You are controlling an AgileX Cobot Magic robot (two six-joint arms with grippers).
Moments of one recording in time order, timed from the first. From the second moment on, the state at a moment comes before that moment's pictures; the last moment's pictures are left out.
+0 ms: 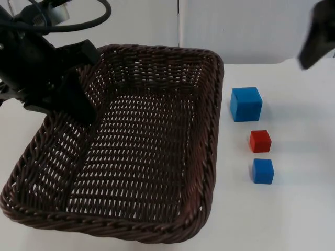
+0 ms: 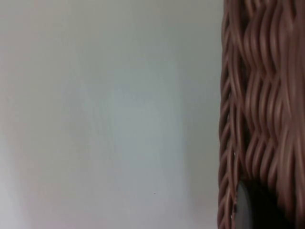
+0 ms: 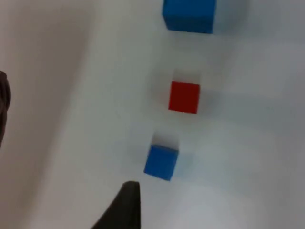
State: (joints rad) right arm 0.33 1.51 -1.29 0.10 0.89 0.06; left arm -0.14 1.69 -1.06 -0.66 0.92 0.40
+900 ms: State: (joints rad) right arm 0.46 1.92 -1.57 -0.24 0.69 0.48; left arm -0.14 1.69 -1.06 -0.66 0.92 0.40
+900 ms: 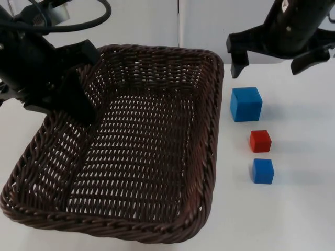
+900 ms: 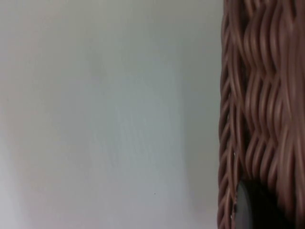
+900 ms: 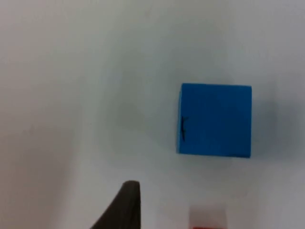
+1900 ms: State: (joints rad) right arm 0.46 2.28 -1.76 -0.51 0.52 0.77; left arm -0.14 1.69 -1.06 -0.66 0.92 0.40
